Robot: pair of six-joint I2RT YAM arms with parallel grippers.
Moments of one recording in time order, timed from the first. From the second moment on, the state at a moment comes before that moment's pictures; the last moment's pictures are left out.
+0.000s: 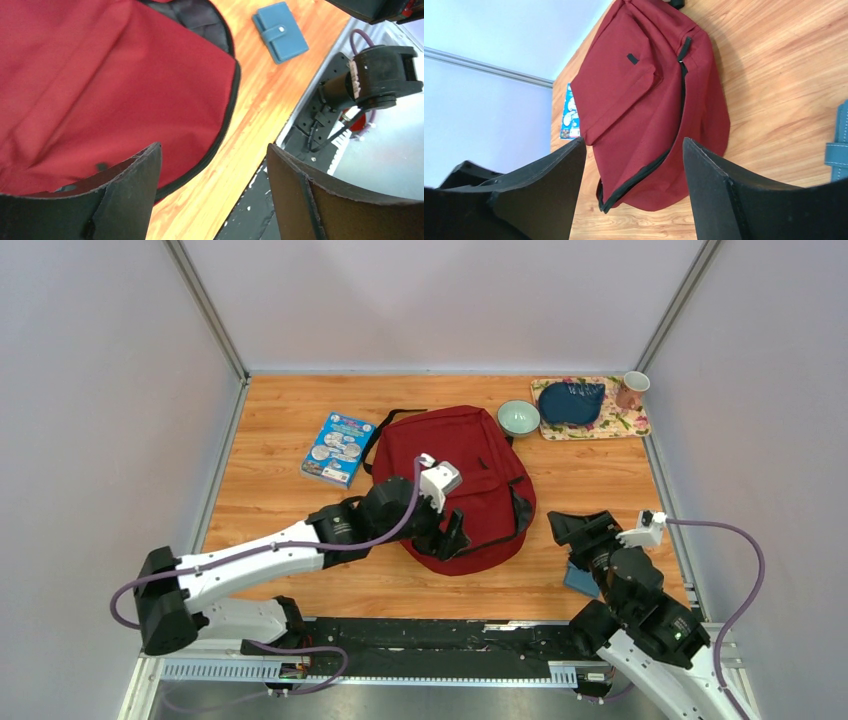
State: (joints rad) left arm -1.09 1.24 0.96 -0.20 0.07 -0.32; right arm 0.70 0.09 0.51 -0.70 0.52 1.09
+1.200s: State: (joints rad) left arm -0.17 1.07 0.92 -0.52 -0.10 -0.29; right arm 0.70 0.48 0.70 -0.60 0.23 0.82
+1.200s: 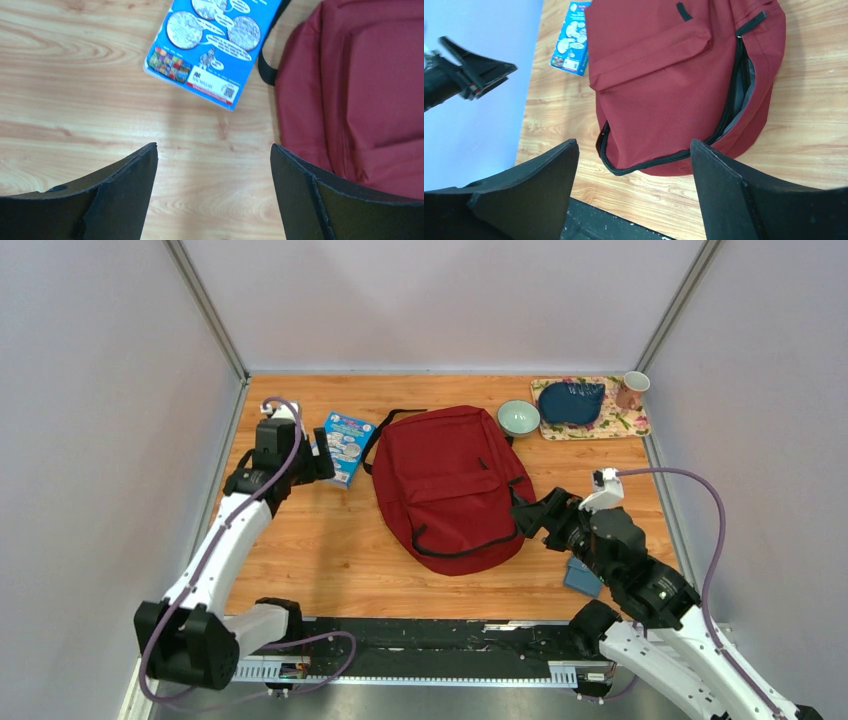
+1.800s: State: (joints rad) left arm 0.09 1.59 1.08 -0.40 0.12 -0.13; right arm 0.70 0.46 0.72 -0.67 0.25 0.78
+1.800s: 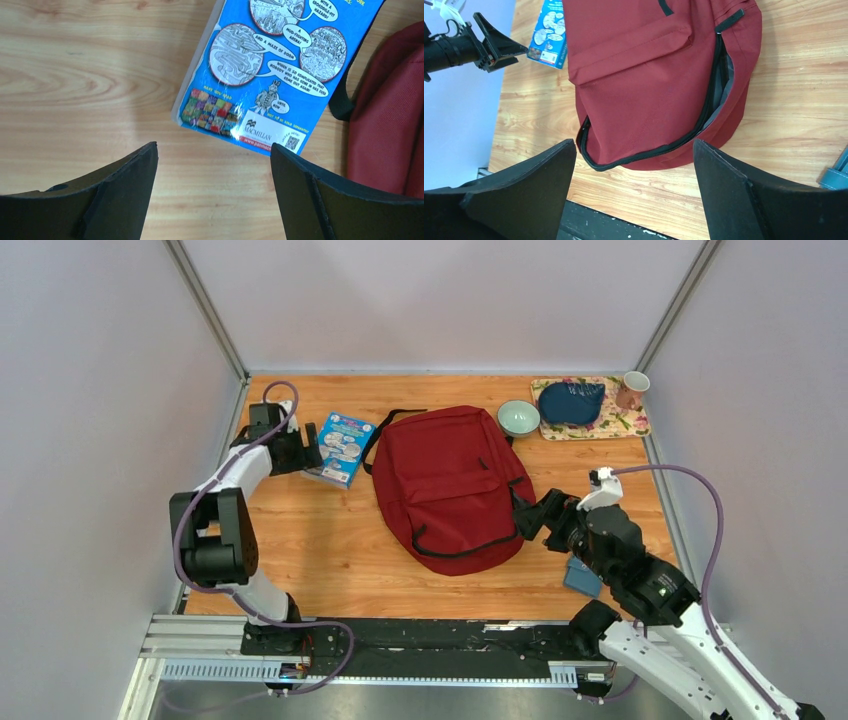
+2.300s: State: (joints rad) left arm 0.12 1.82 1.19 -0.25 0.28 -0.05; right arm 0.70 0.57 0.74 -0.67 0.21 0.74
